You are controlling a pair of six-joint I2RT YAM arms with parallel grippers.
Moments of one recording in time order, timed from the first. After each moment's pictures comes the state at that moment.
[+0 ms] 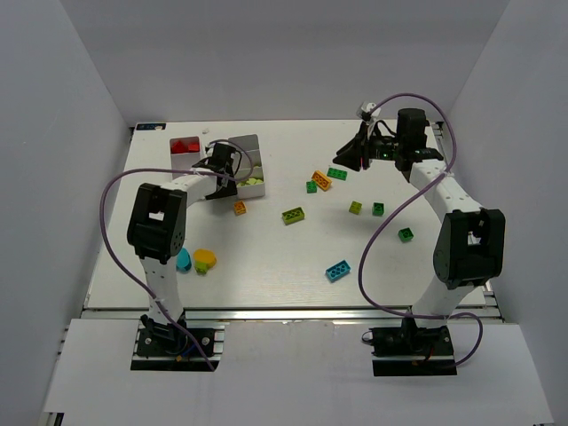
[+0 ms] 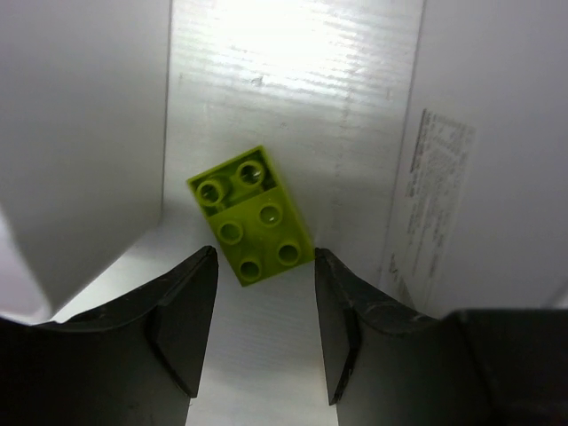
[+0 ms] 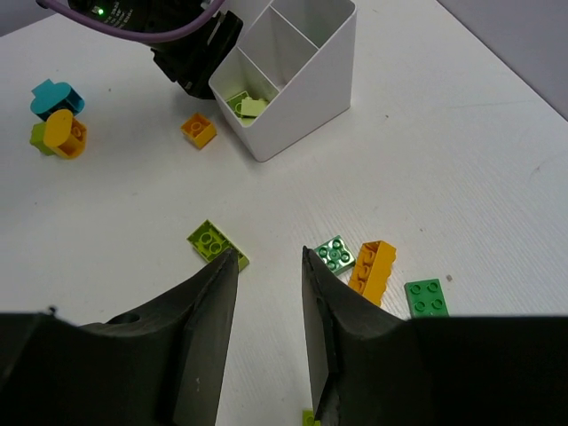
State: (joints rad) left arm -0.27 2.02 1.37 -0.36 -0.34 -0.39; right arm 0.14 1.71 1.38 -0.13 -1.04 -0.30
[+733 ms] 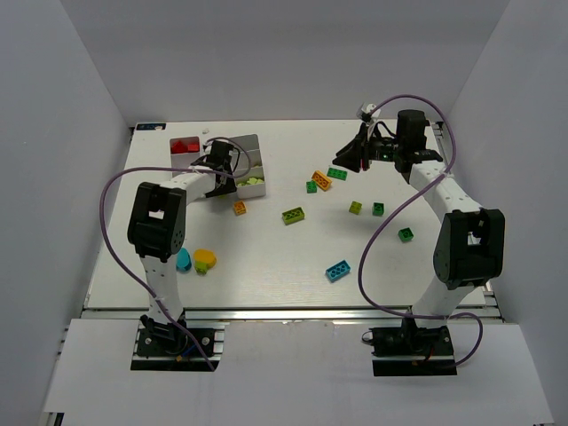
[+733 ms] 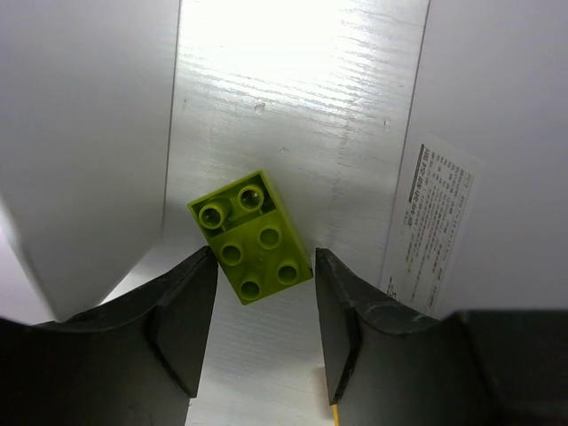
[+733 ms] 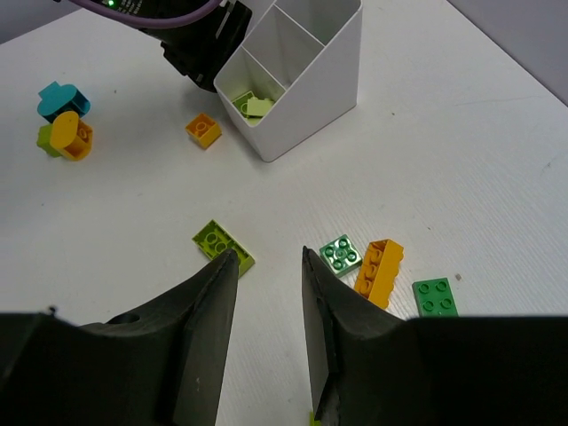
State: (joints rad) left arm -0.26 2.04 1.40 -0.36 -0.32 -0.41; right arm 0.14 1.71 1.36 -0.11 -1.05 -0.28
